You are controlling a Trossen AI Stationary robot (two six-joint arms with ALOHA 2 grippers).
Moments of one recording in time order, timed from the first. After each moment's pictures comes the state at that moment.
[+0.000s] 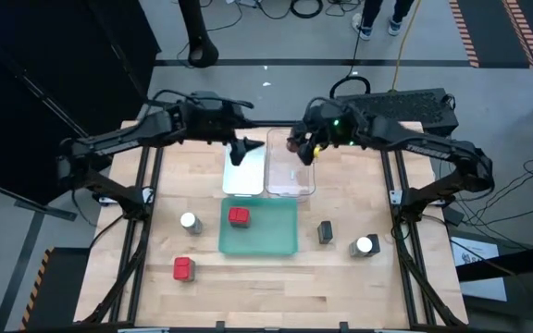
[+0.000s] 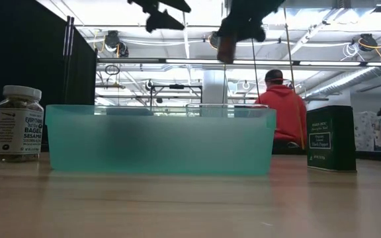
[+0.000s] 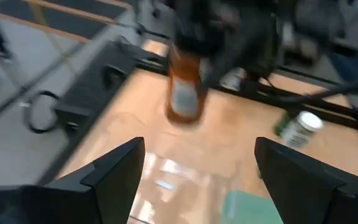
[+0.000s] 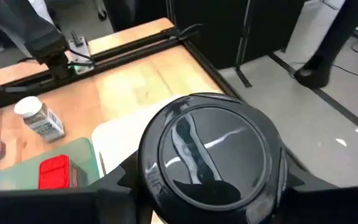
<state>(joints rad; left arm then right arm) 0.35 1.39 1.41 -0.45 0.14 -0.07 -0.33 1.38 1.34 -0.48 0.05 0.15</state>
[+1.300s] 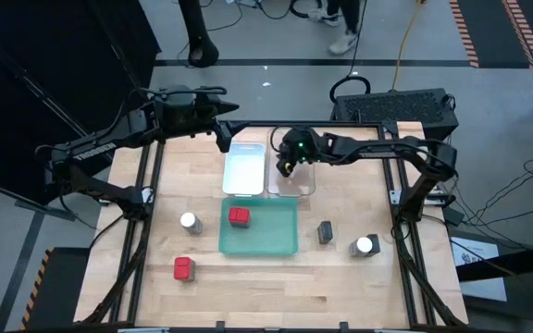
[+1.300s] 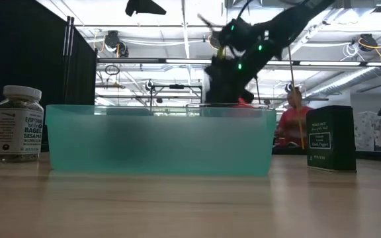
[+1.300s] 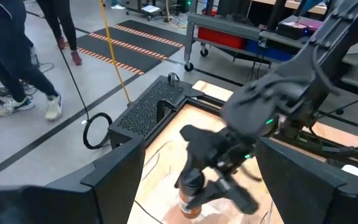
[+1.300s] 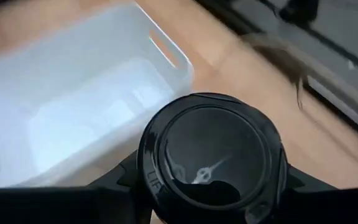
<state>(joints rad) 0.35 1.26 1.41 -0.46 -0.07 -0.13 -0.36 1.69 1.07 -0.08 0.13 0.26</state>
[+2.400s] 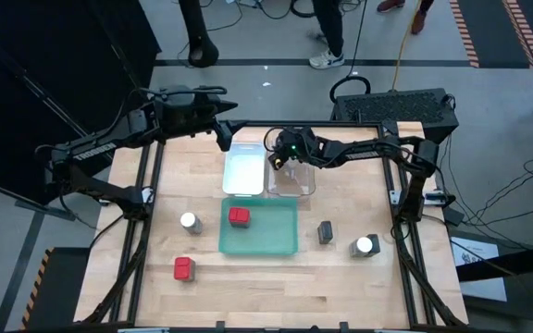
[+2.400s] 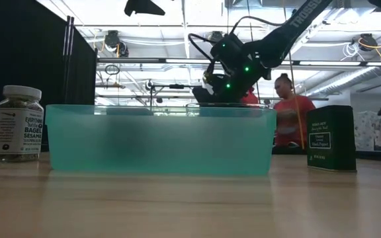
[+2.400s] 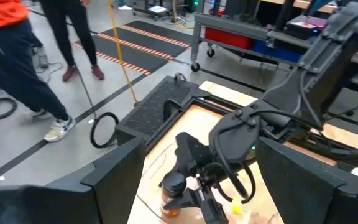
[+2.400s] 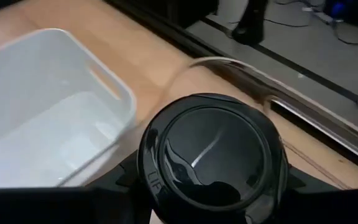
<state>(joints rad) 0.35 1.26 1.41 -0.46 -0.11 -0.12 -0.37 1.84 1.07 0.14 0.32 0.32</state>
